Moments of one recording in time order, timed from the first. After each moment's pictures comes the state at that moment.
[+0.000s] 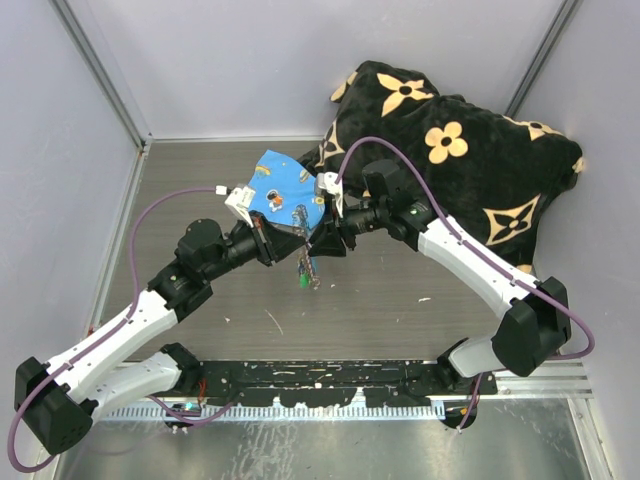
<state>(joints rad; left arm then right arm) -0.68 0.92 0.73 0.11 0.28 -0.67 0.59 1.42 1.22 -0.39 -0.95 -0.30</state>
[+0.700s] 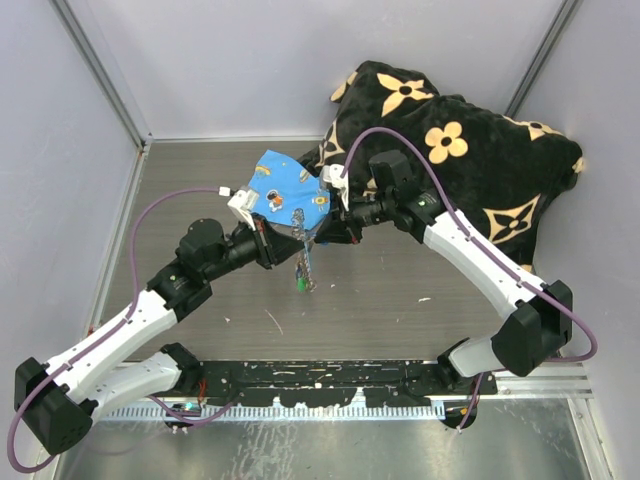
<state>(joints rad) -0.68 0.92 0.73 0.07 0.28 -0.61 0.56 1.41 1.30 -0.50 -0.93 -0.39</state>
